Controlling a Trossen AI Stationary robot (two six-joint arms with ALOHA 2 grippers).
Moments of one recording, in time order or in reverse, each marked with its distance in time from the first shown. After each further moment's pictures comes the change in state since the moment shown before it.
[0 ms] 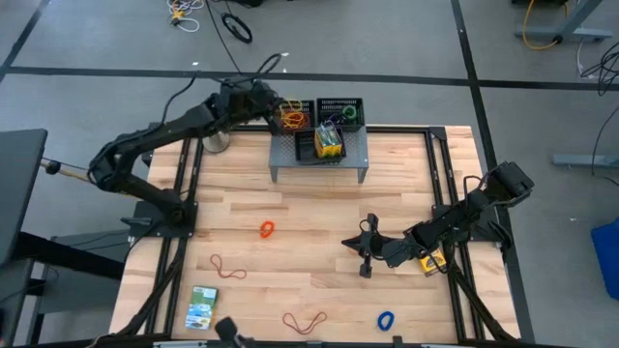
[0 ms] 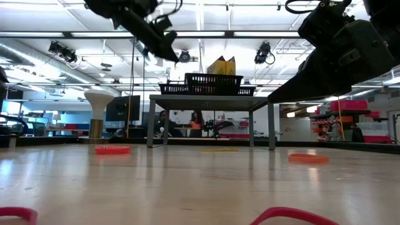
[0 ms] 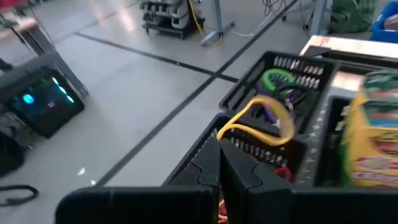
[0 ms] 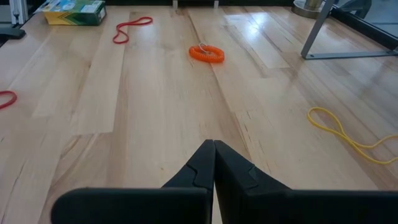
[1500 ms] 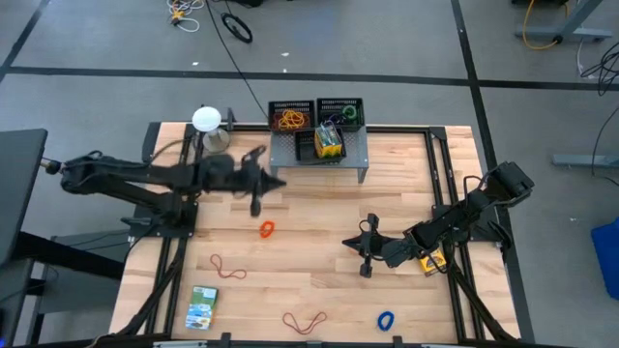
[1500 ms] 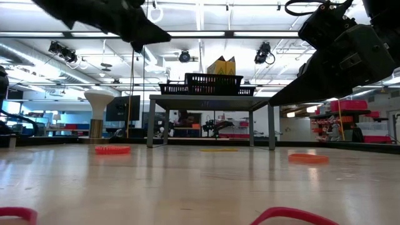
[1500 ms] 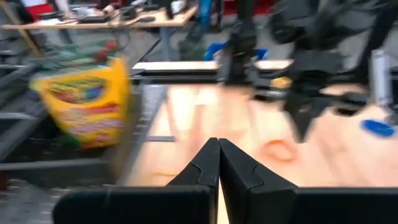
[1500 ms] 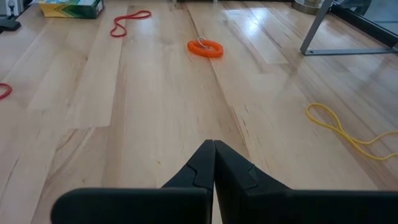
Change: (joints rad) left arm -0.536 -0.340 -0.554 0.336 0.067 -0.109; right arm 0.000 0.000 0.000 -0.022 0.000 0.001
